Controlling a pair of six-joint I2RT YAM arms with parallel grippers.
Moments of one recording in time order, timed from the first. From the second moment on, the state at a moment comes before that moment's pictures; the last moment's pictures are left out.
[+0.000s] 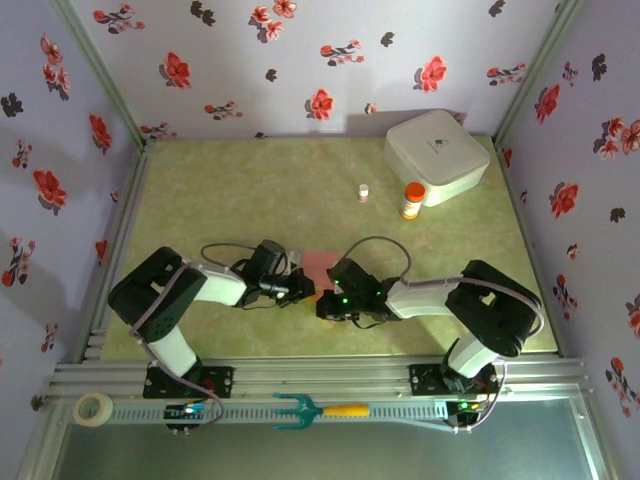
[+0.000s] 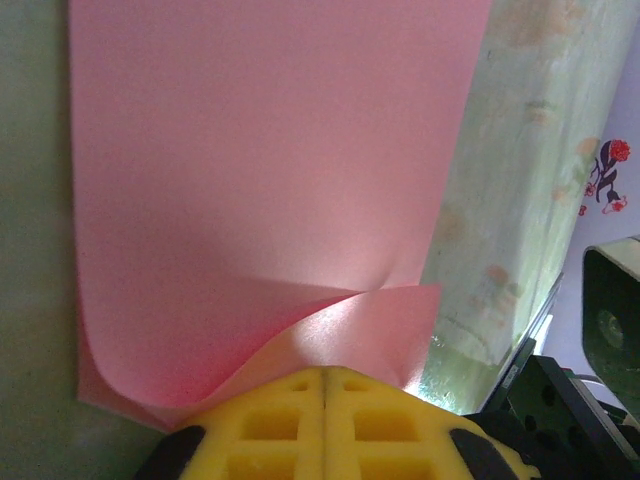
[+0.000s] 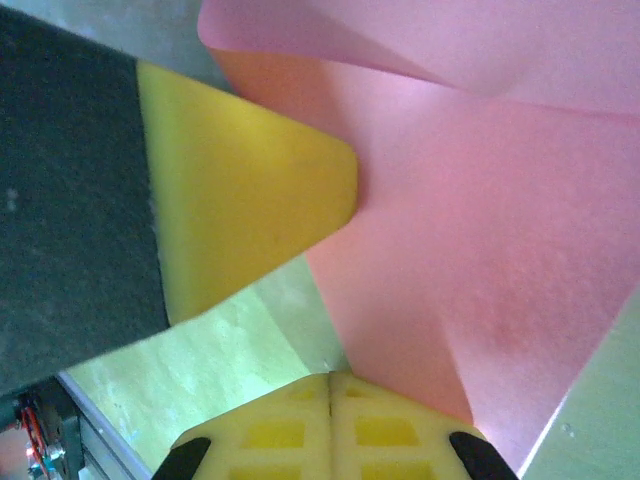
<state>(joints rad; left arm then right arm) -0.72 1.69 0.54 0.33 0.55 -1.02 0.97 1.58 0.57 0.11 -0.31 0.96</state>
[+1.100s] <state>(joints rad) -0.72 1.70 0.54 0.36 0.56 -1.02 0.93 1.55 0.65 -0.01 -0.31 1.03</state>
